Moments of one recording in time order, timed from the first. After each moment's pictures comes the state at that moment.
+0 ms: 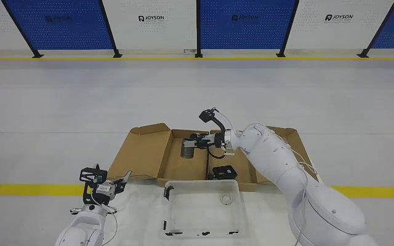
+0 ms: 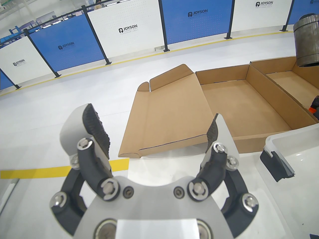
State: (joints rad) left arm 1.73 -1.15 -1.60 -1.80 1.33 0.00 0.00; right arm -0.28 -1.52 0.31 -0.35 0.17 -0.82 0.69
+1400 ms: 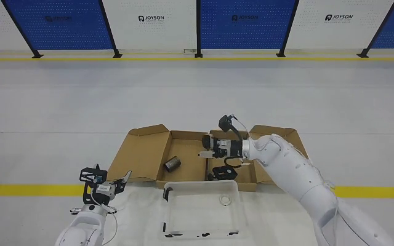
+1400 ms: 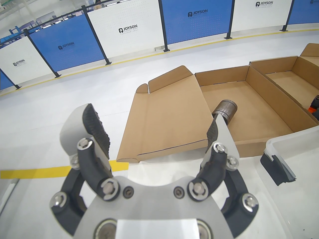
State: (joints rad) left arm 1.73 -1.15 -1.60 -1.80 1.33 0.00 0.00; right arm -0.50 -1.24 0.57 -0.77 -0.05 -1.01 0.54
